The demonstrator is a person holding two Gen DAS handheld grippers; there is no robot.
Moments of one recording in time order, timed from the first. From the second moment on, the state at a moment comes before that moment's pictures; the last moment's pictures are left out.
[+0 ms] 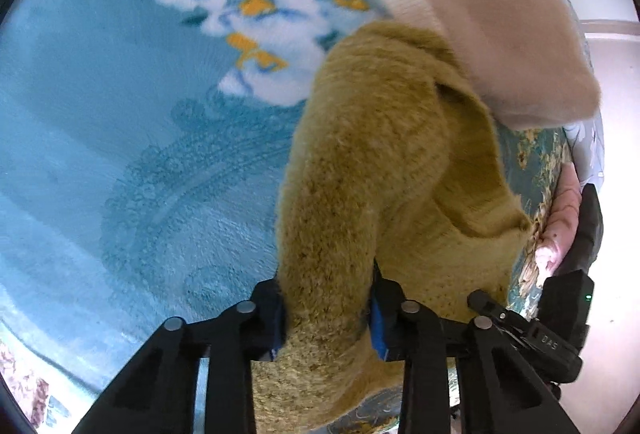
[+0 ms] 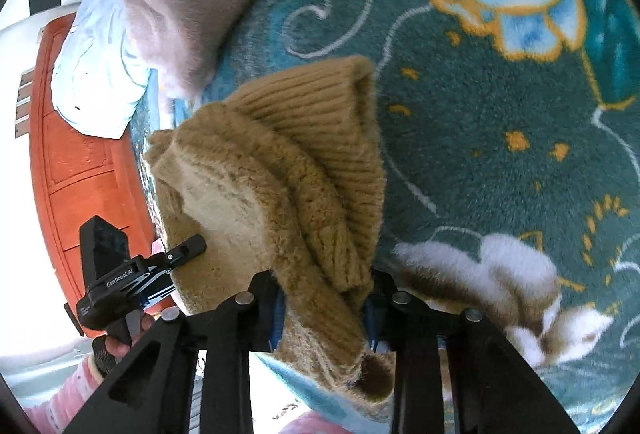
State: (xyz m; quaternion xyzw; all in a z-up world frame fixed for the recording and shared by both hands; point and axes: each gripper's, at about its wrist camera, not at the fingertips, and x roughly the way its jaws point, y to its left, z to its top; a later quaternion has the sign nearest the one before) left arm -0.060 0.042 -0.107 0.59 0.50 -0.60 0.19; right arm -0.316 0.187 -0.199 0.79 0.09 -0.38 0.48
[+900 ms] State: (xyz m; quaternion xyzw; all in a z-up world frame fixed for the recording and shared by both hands) left arm -0.022 0.097 0.189 0.44 0.40 -0.80 0.08; right arm -0.325 0.286 0.101 0.60 0.04 -0.53 0.60
